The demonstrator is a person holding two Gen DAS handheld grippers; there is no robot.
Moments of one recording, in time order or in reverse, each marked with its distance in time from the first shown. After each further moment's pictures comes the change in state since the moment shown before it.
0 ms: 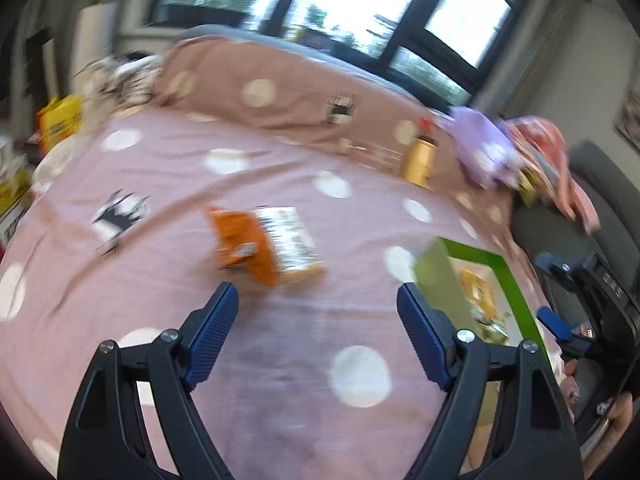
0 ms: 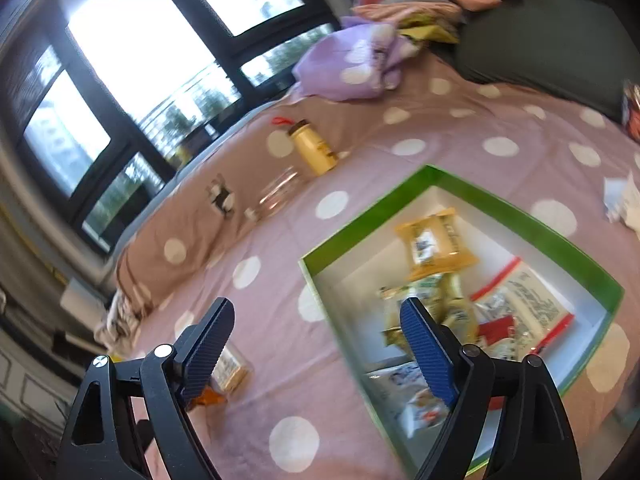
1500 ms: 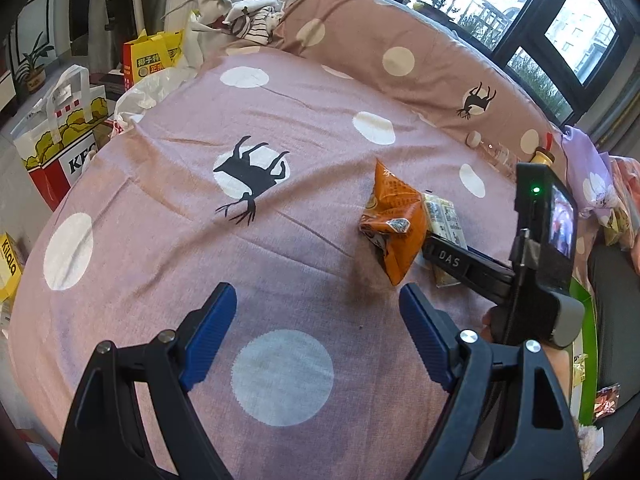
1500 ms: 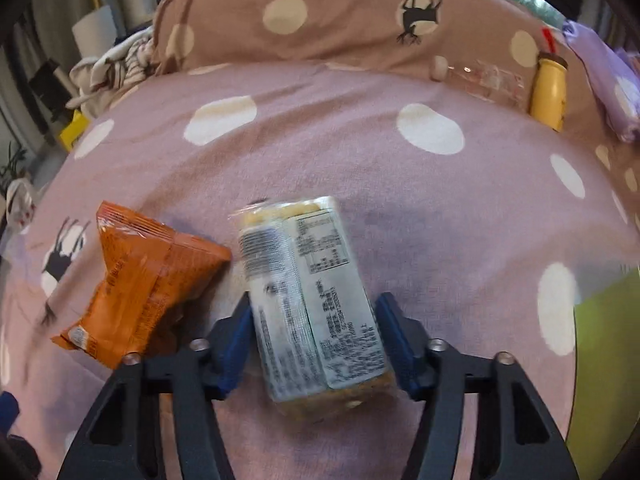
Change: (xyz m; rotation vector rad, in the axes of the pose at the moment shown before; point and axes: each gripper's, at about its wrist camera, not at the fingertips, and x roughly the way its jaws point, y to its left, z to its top) left arm 0.027 0.097 0.008 -0.180 0.130 0.265; right arm 0.217 0.167 -0.107 -0.653 0.446 -0.012
